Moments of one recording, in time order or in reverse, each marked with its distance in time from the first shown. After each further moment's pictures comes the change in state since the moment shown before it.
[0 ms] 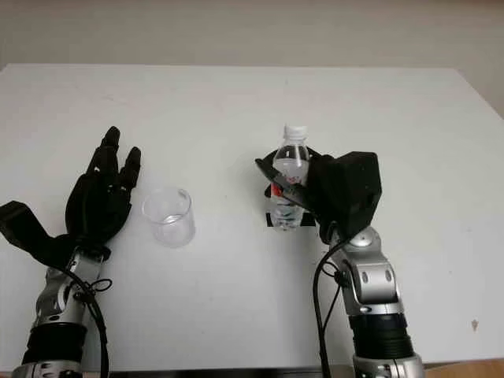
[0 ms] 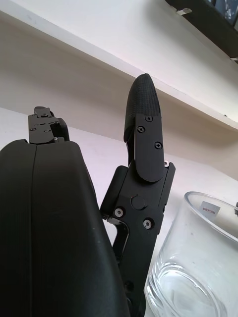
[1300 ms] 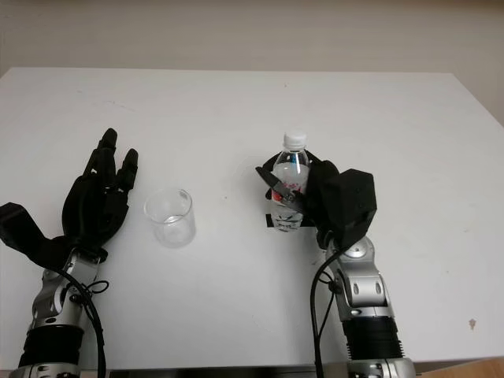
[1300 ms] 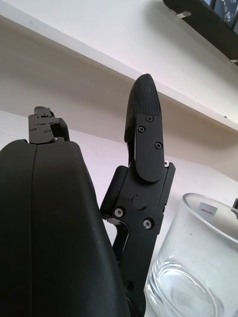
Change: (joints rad) left arm 0.007 0.010 0.005 -0.008 -0.003 0.012 -0.002; right arm -0.007 0.019 -0.026 0.155 -0.010 -0.216 0.068
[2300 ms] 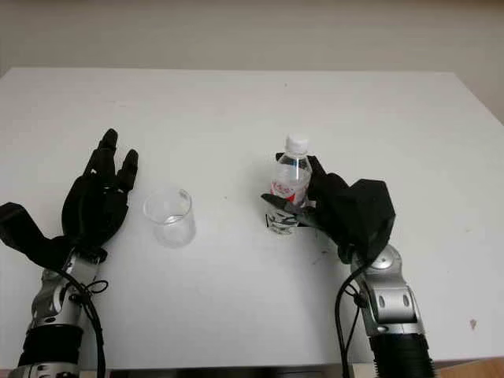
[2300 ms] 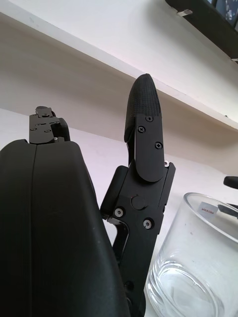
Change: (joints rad) left arm -0.002 0.003 0.002 0.004 -0.005 0.005 0.000; right arm 0.122 -0.101 -0.009 -0.116 -0.006 0.018 0.114
